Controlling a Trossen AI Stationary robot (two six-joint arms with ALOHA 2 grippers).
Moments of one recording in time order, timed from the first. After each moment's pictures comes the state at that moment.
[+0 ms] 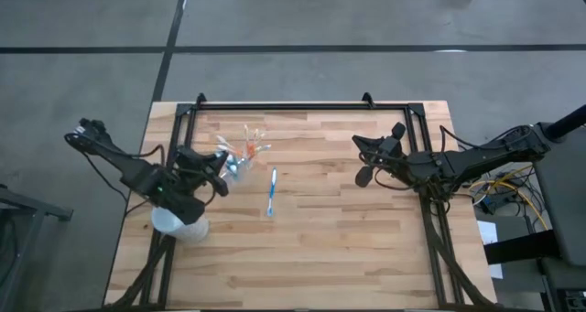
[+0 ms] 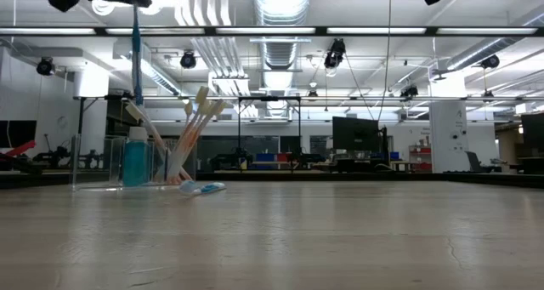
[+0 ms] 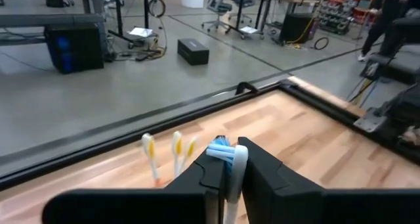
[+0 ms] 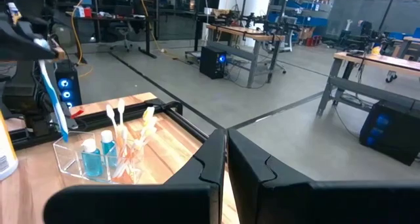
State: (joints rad) left arm -0.57 0.97 0.95 -0.93 -1.29 -1.16; right arm 0.28 0.97 0.77 0.06 0.97 0.05
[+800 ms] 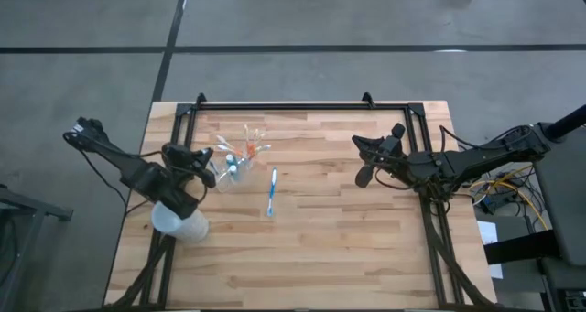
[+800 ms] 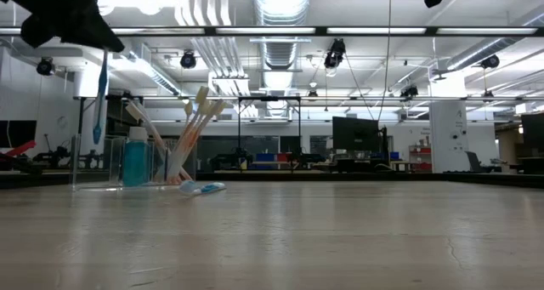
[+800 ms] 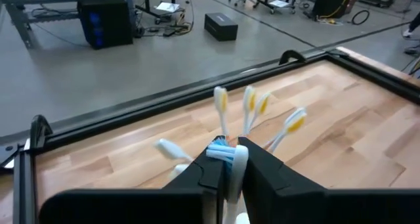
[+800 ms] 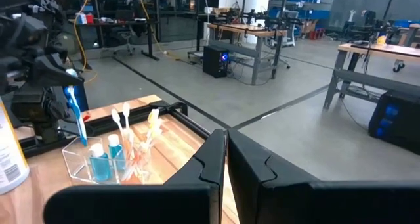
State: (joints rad) left arm -0.57 0.83 0.78 -1.28 -1.22 -1.51; right arm 0.28 0.97 0.77 0.06 0.96 0.11
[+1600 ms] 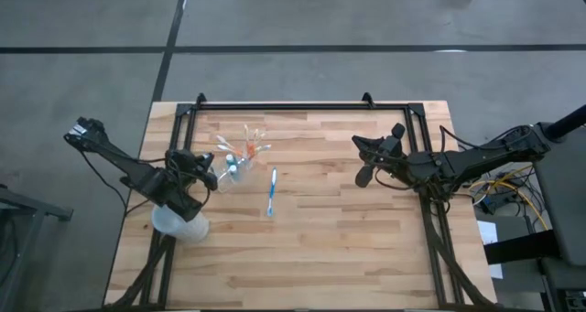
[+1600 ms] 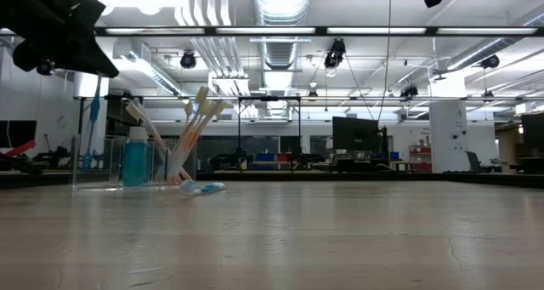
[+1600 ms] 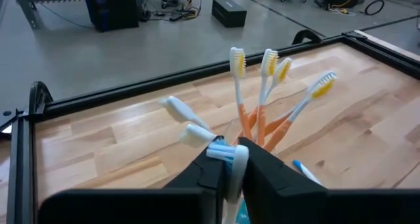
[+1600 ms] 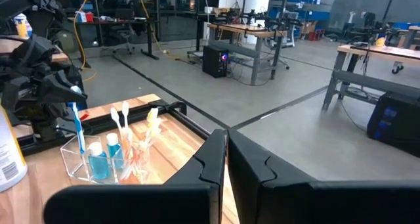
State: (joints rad) left arm -0.57 0.82 0.63 -1.23 -1.17 -1.62; right arm 0.28 0.97 0.77 0.06 0.96 0.10
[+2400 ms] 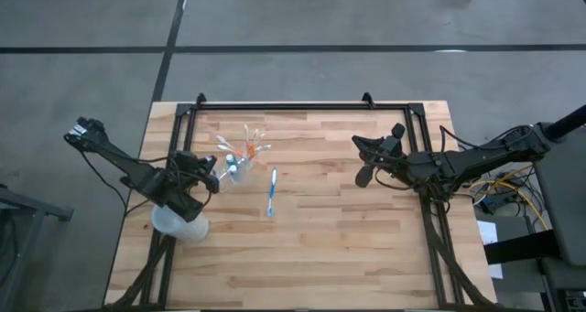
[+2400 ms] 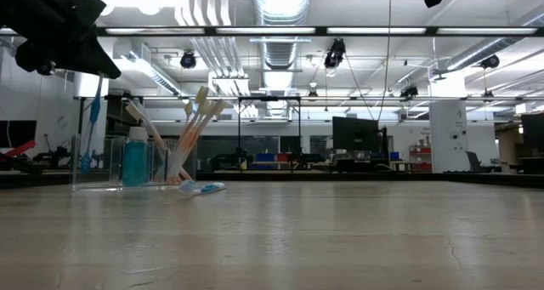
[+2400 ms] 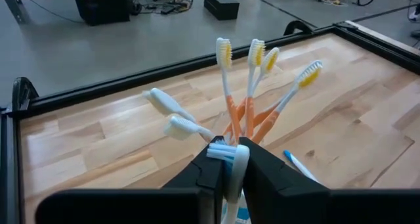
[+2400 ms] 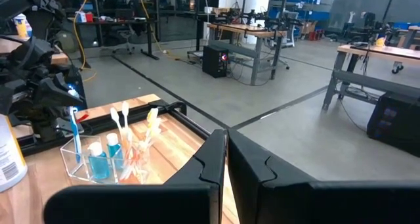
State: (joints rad) left arm -0.57 0.83 0.63 -1.15 -1.14 -1.54; right arm 0.28 0.97 0.77 0.06 0.96 0.10
